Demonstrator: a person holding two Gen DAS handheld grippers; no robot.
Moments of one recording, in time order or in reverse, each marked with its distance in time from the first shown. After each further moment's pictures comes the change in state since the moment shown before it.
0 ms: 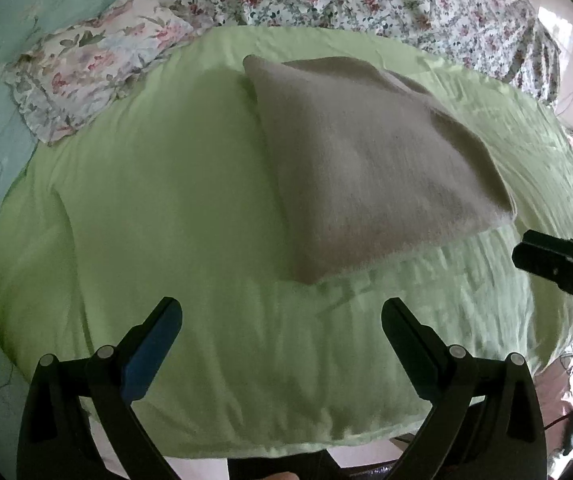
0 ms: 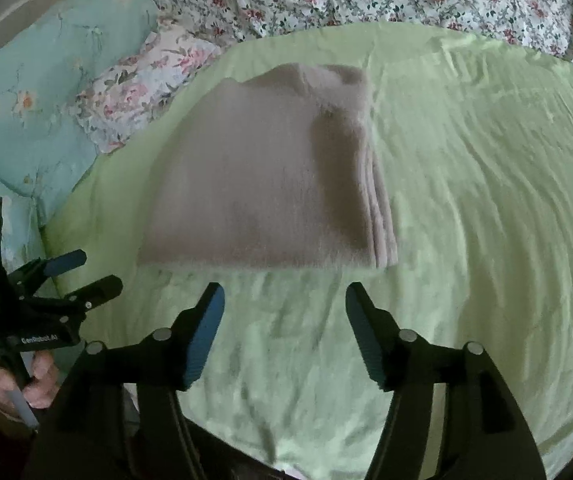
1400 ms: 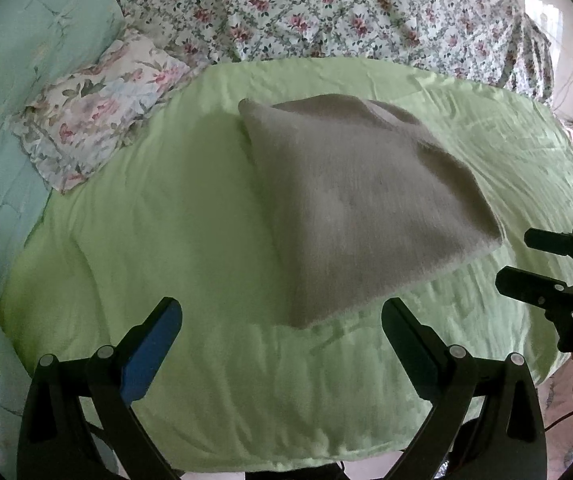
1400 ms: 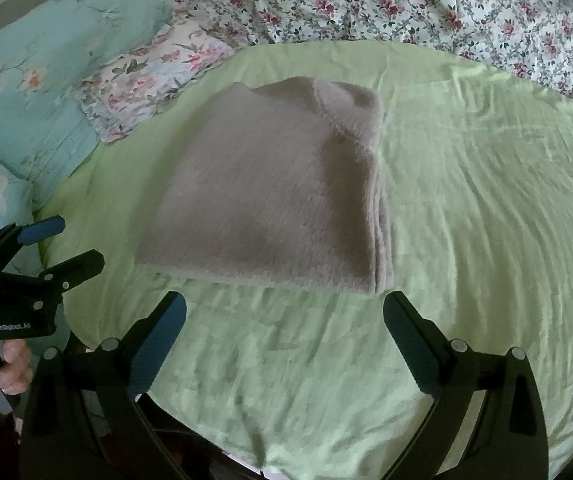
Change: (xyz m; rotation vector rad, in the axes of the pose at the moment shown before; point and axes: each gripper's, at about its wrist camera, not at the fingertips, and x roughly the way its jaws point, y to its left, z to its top) left arm -0.023 -0.015 0.028 0.075 -0.086 0.057; right arm -0.005 0.010 0.016 -0.091 -0.016 -0.049
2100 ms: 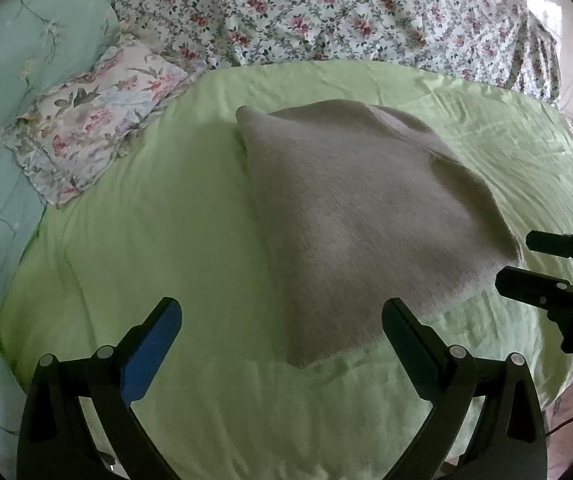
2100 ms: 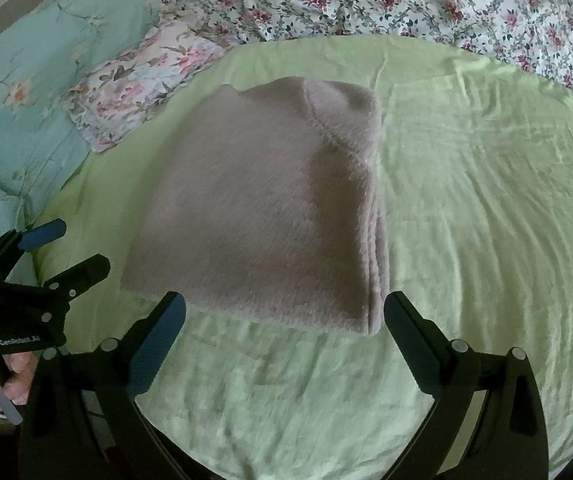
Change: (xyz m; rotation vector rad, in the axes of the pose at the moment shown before) left arm 0.022 -0.006 0.019 0.002 -0.012 0.024; right arm 0.021 -0.011 0.020 0.034 0.009 0.009
